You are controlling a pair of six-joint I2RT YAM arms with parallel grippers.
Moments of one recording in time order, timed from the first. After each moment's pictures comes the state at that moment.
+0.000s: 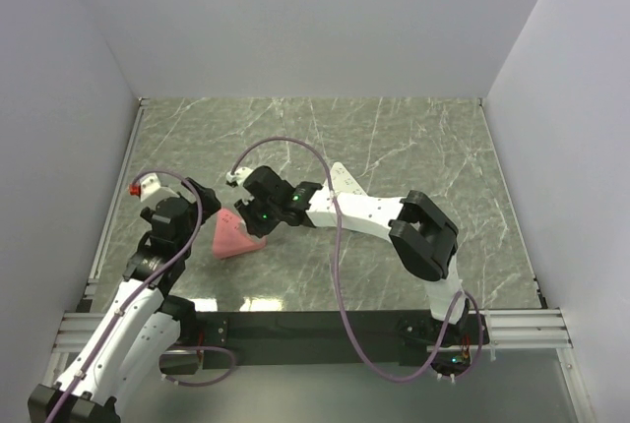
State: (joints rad) left arm -0.27 0.61 0.45 -0.25 -0.43 -0.72; right arm 1.06 1.99 1.52 -0.34 -0.10 0.21
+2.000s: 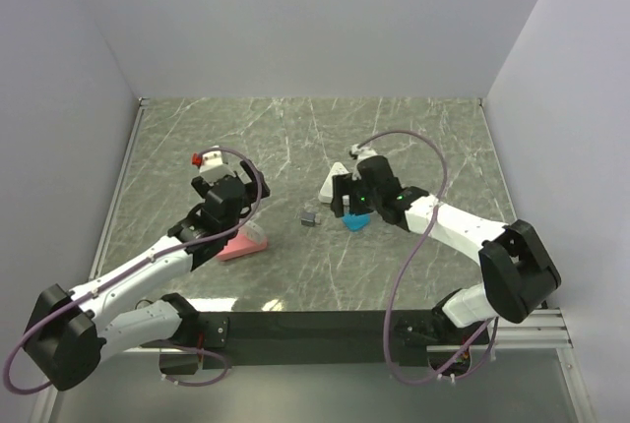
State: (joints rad) left arm -0.67 1.03 0.62 0.04 -0.67 -0.65; right arm 0.57 1.43 0.83 -0.15 0.00 0.36
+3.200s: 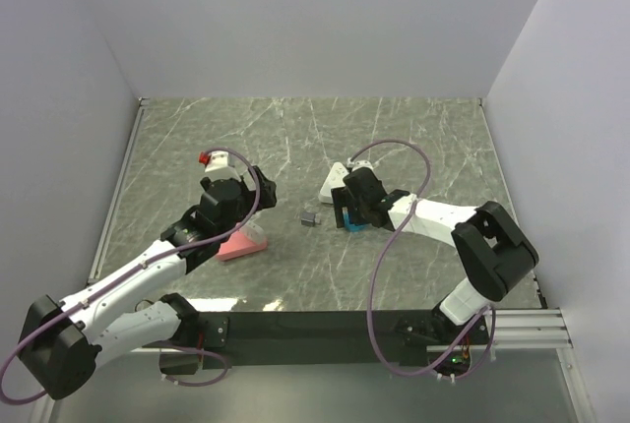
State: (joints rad) left arm -0.67 0.96 0.62 -0.04 -0.44 -0.64; right arm 0.65 1.58 0.82 -0.19 0.20 0.38
